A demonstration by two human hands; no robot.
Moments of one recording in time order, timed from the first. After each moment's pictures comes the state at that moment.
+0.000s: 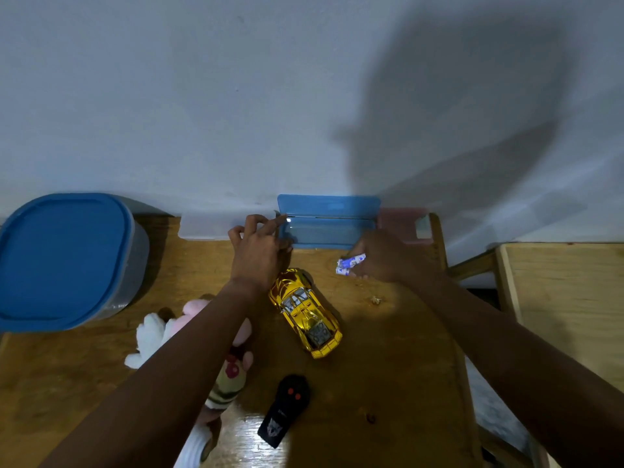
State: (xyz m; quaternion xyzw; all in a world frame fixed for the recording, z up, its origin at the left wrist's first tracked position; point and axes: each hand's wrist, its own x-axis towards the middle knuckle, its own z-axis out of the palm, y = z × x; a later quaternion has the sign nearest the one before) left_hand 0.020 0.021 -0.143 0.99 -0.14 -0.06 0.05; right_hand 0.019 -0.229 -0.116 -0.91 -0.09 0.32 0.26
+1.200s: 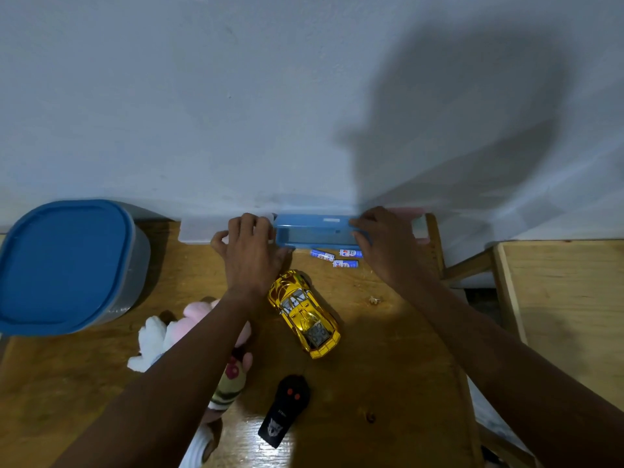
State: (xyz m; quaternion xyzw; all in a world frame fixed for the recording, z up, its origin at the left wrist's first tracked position) left_hand 0.010 0.015 -0.133 0.99 -0.02 0.06 0.11; right_hand 0.009 -0.233 -0.127 -0.97 -0.09 -0.09 0.21
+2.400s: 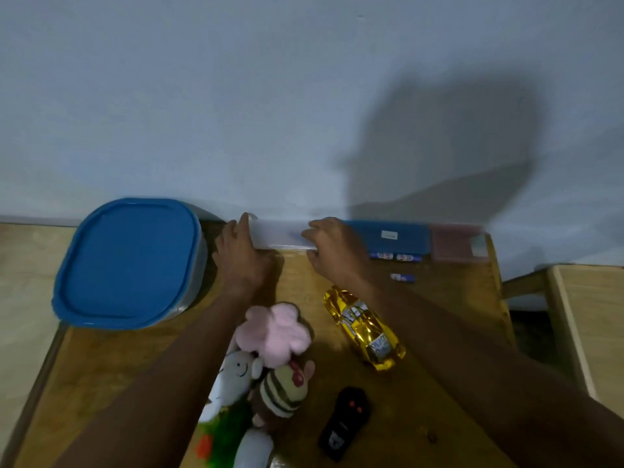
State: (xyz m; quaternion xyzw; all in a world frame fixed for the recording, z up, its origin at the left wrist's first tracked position) left_hand 0.028 0.129 -0.128 0.95 0.15 -0.05 0.25; right_hand 0.042 -0.058 -0.117 -0.97 -0.20 0.03 0.16
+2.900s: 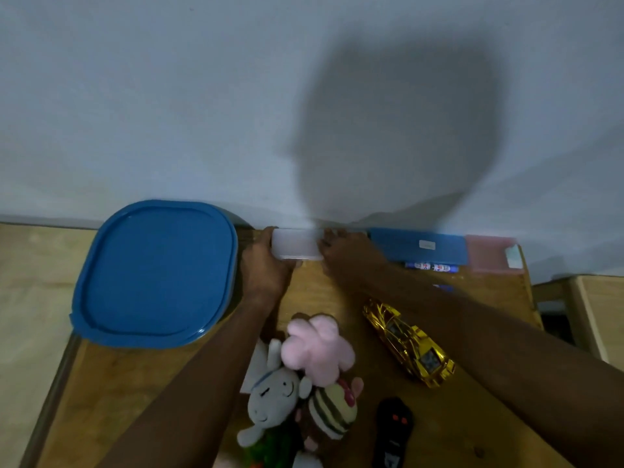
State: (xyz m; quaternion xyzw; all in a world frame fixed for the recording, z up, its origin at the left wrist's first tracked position) left_hand 0.042 0.178 -0.160 0.90 0.11 0.00 0.42; right_hand 0.068 -0.003 -0.129 -0.94 -0.31 0.12 -0.10
